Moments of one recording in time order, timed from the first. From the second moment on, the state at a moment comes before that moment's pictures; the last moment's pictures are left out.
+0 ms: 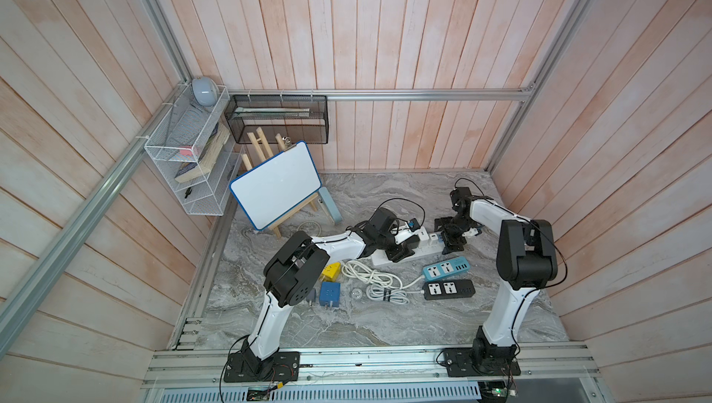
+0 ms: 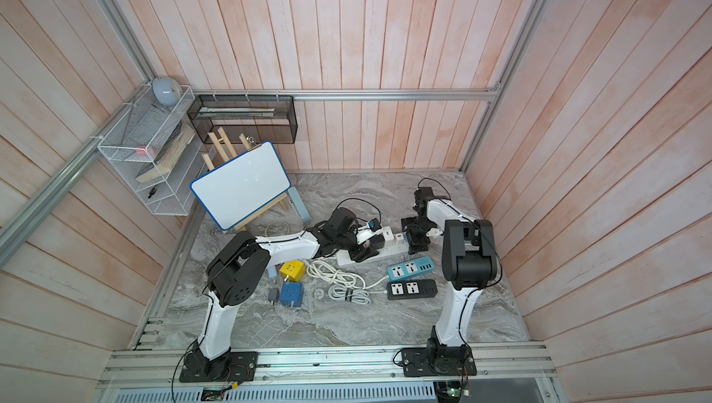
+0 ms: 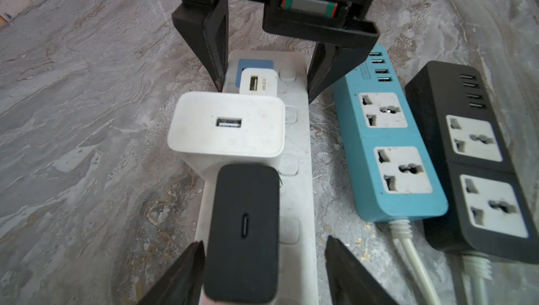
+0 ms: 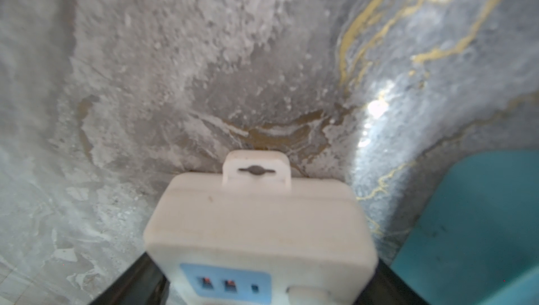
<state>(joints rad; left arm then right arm) -0.80 2.13 1.42 0.02 0.40 0.35 0.05 1.96 1.34 -0.85 -0.18 1.42</state>
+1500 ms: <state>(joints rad) -0.81 2.16 1.46 0.03 0.36 0.43 0.06 1.96 1.34 -0.85 -0.16 1.42</state>
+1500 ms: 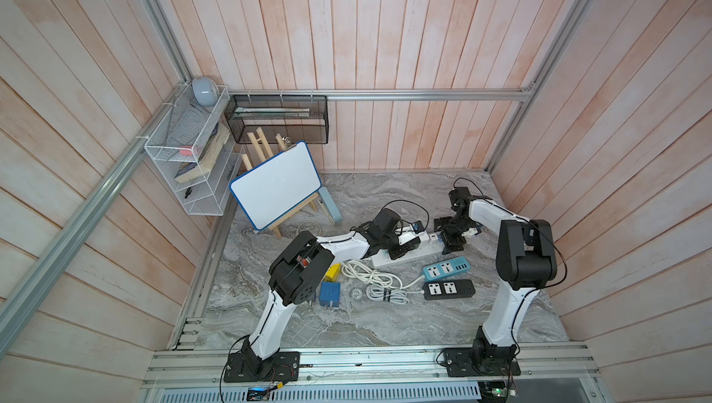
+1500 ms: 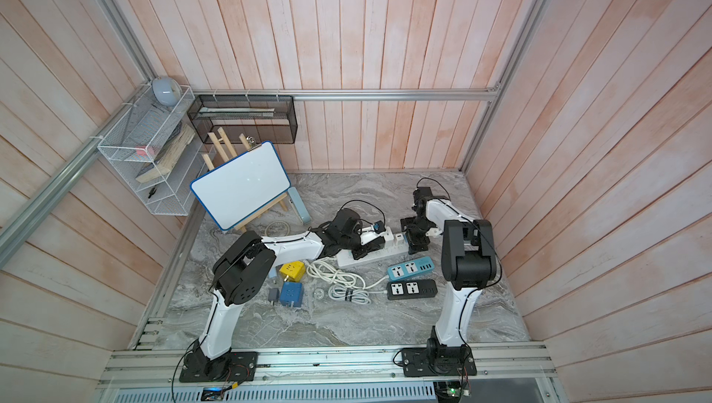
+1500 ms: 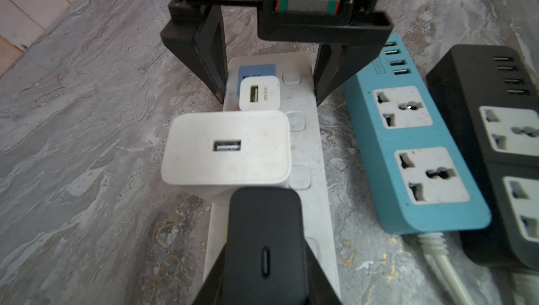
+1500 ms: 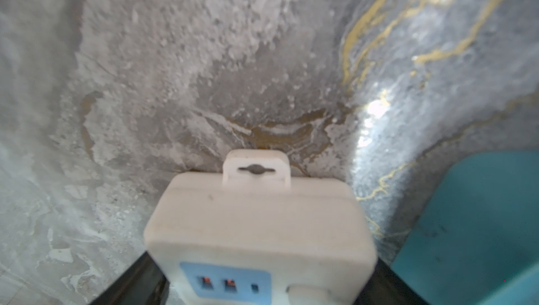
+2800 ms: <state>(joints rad) -0.76 1.77 1.47 -0.26 0.28 0.14 0.06 1.96 1.35 -0.85 -0.15 1.42</state>
